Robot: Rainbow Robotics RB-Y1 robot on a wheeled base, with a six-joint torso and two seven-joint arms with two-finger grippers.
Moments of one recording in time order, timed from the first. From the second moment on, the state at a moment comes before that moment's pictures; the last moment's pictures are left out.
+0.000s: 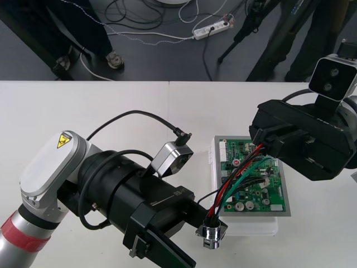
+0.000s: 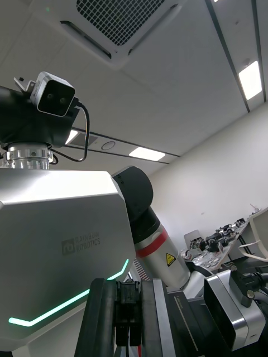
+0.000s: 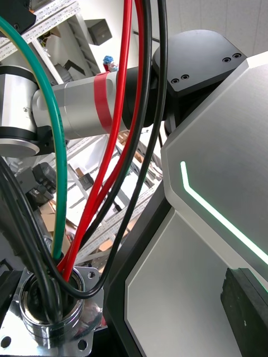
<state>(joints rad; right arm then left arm) -0.38 -0.65 0.32 -1.69 0.35 -1.57 -0.40 -0.24 0.40 -0.42 -1.89 -0.96 -1.54 1.03</state>
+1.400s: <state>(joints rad) -0.37 -0.65 0.27 -1.68 0.35 -1.57 -0.41 -0.24 0.49 -0.23 -1.89 -0.99 -1.54 1.03</state>
